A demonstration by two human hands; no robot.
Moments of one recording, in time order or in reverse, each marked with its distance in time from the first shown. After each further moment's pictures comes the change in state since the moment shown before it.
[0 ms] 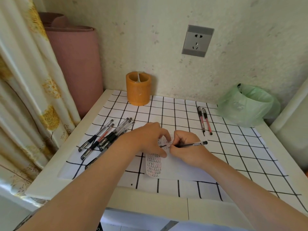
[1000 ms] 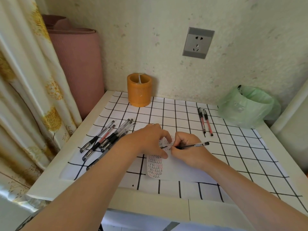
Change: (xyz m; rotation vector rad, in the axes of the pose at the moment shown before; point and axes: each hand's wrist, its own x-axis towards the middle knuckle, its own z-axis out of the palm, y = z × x) left_hand -0.003 0.001 0.000 -0.013 0.012 -0.003; right_hand 0.000 0.004 -0.001 0.027 -0.006 -0.033
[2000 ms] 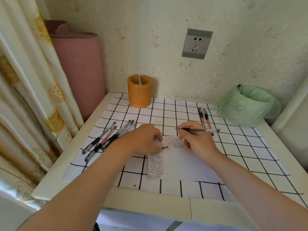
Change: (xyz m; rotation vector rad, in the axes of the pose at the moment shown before) left_hand -0.018 -0.008 -0.008 -0.039 0.077 -0.064; right_hand 0.006 -0.017 -0.014 0.286 0.275 0.186
